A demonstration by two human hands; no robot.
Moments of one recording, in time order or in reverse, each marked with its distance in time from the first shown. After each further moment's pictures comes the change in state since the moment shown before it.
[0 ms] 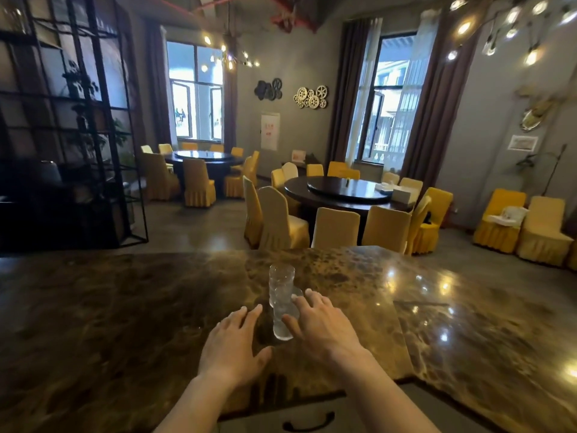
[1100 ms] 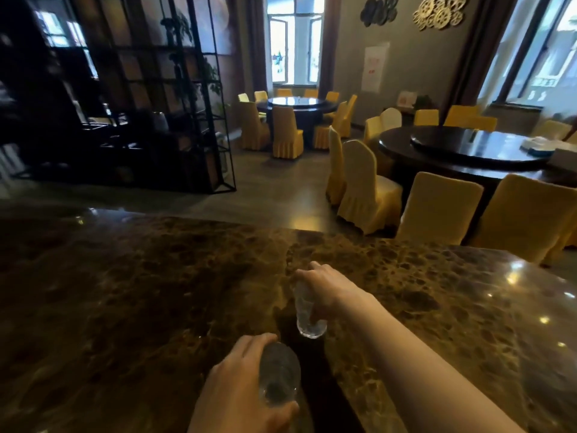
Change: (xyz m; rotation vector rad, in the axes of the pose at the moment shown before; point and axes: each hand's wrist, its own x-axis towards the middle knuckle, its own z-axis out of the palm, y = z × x) left_hand 0.114 0.037 0.043 -0.190 0.092 -0.332; right_hand 0.296 0.075 0.086 -0.062 -0.335 -0.443
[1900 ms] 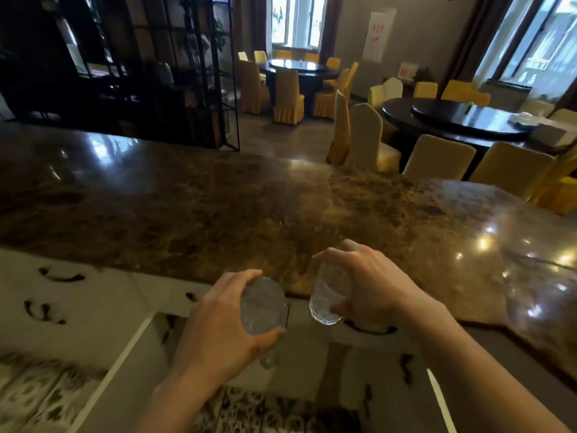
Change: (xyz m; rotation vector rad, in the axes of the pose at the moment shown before) left_hand -0.246 -0.167 -0.106 0.003 0.171 0.145; right_hand -0.270 -0.263 0.029 -0.007 0.105 -0.024
